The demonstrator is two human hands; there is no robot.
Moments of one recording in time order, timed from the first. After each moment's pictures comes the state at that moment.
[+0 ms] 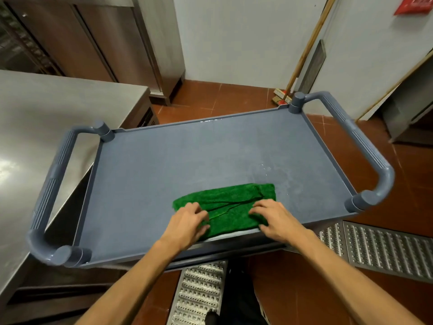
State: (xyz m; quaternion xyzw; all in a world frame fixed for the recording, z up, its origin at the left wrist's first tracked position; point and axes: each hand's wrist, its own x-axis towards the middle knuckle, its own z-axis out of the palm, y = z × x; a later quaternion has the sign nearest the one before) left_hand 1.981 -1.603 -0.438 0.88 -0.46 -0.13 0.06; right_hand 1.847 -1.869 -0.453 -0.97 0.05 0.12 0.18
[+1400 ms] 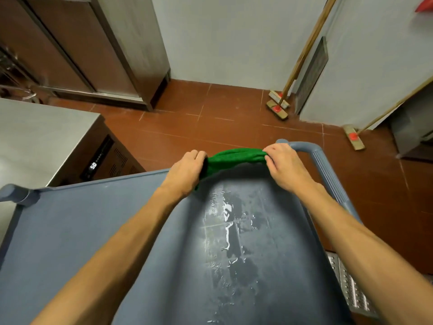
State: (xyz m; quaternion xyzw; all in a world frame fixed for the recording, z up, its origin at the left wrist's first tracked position) left_hand 2.228 -1.931 -0.384 0.90 -0.41 -0.07 0.10; right_hand 2.093 -2.183 -0.391 -0.97 0.12 -0.09 0.17
